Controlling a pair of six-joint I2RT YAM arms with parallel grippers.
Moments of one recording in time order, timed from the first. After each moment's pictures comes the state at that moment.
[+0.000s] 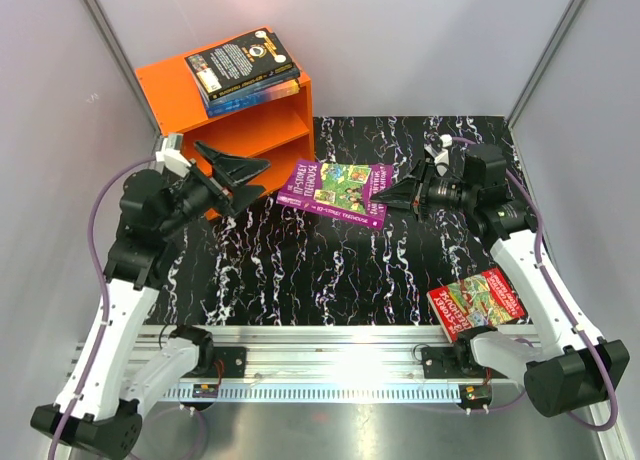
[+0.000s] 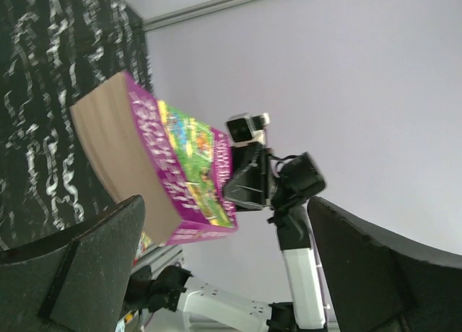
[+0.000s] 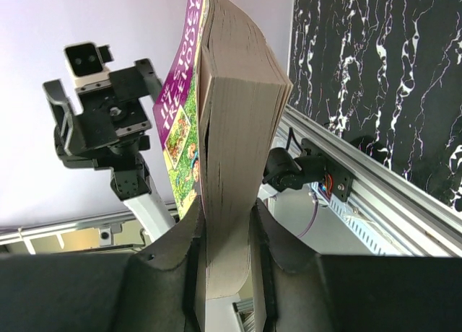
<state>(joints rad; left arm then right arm) -0.25 0.83 1.07 -0.28 0.48 -1.28 0.24 1.11 1.09 -0.37 -0.91 1.14</state>
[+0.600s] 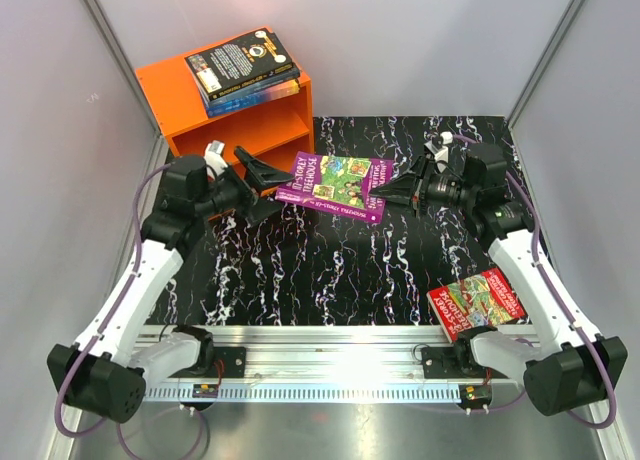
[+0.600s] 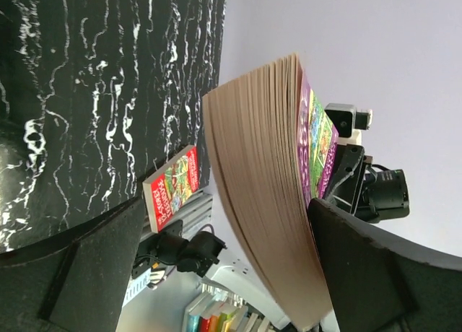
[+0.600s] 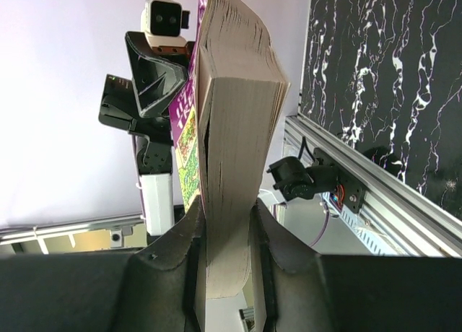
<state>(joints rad) -0.27 1.05 1.01 -0.34 0.57 -1.23 0.24 1.11 1.07 -0.26 -0.91 1.21</state>
